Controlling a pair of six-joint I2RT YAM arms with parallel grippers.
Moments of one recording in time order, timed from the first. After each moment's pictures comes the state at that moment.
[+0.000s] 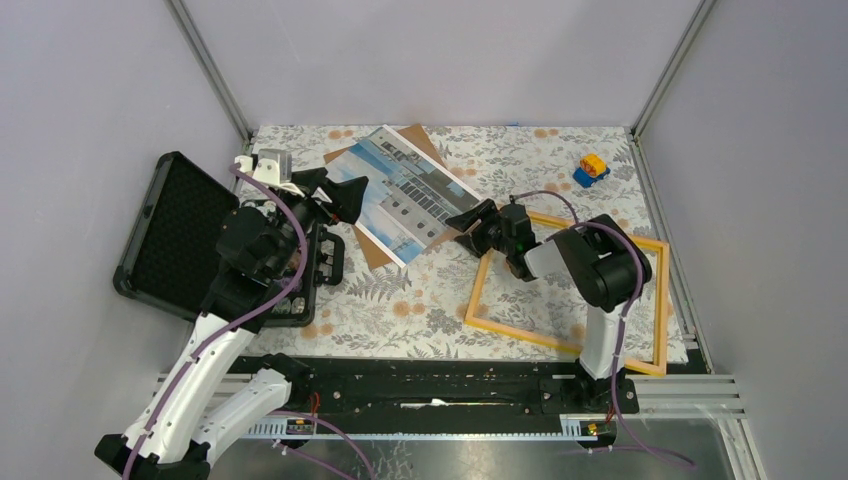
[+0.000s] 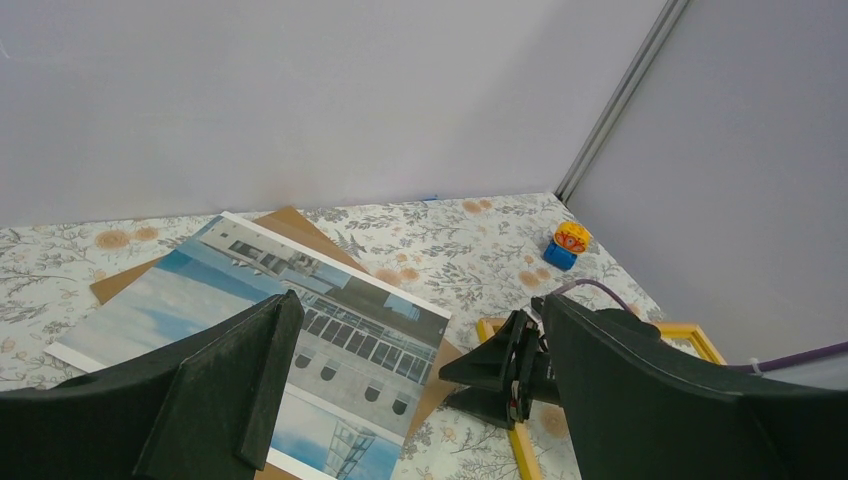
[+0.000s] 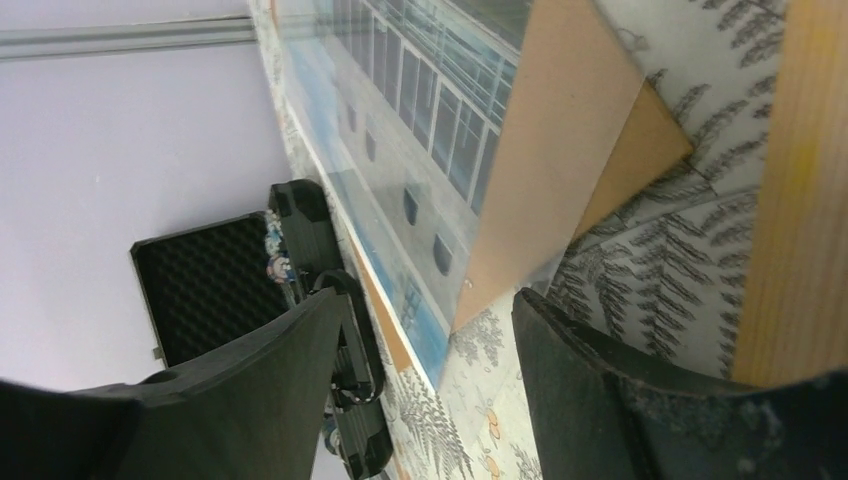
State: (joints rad) left arm -0.44 0.76 0.93 -0.03 0.00 -0.29; right arm 0.44 1.97 0.75 0.81 -0.25 1.31
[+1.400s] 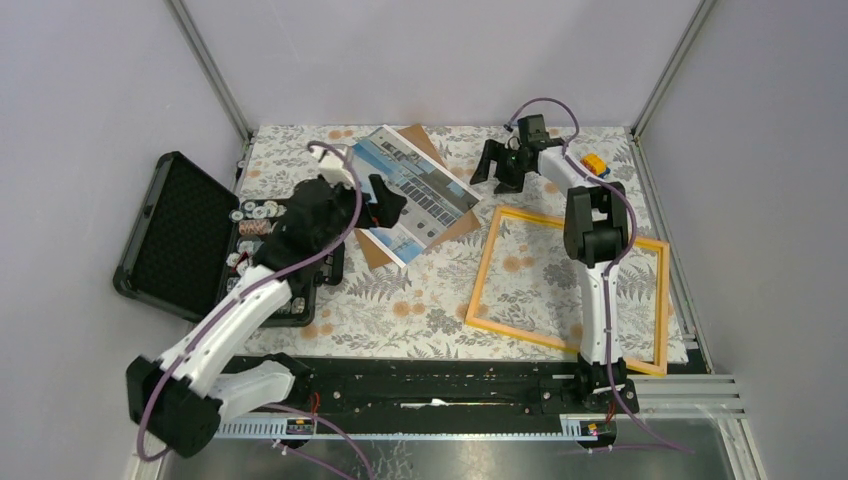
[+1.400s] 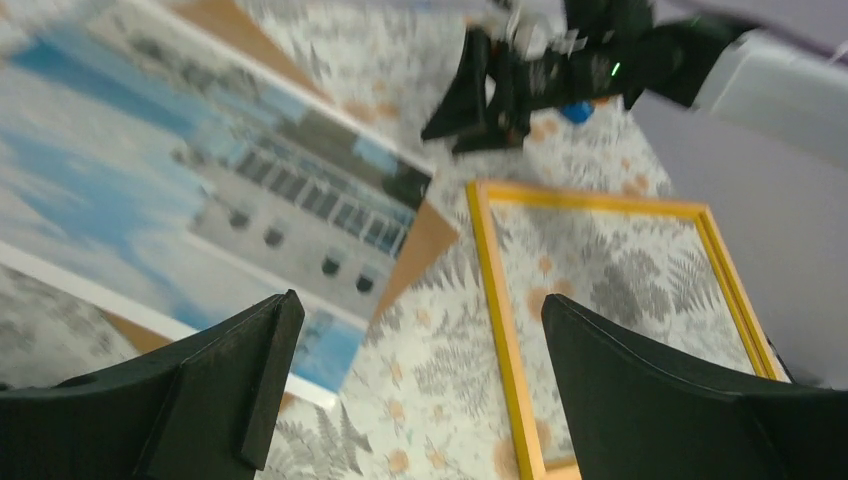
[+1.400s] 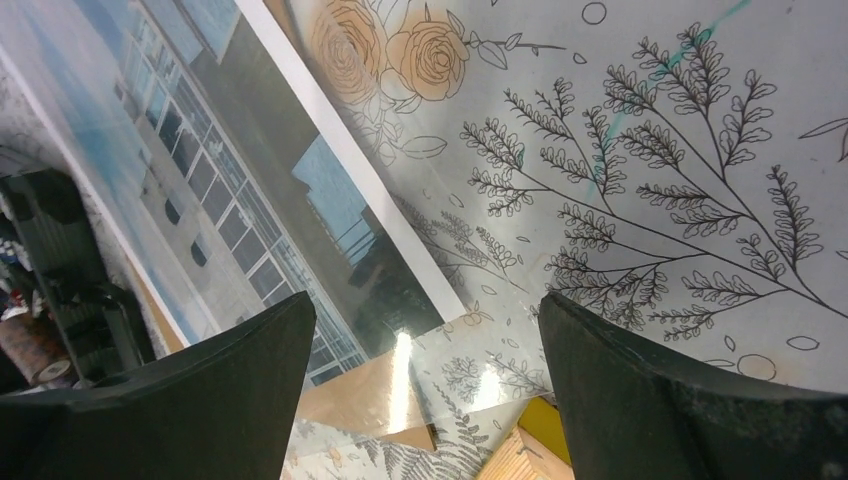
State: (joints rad) left arm -0.49 1.02 0.92 -0.08 0.04 -0.39; right arm 0.18 2.39 1.96 -0.56 -0.46 0.39
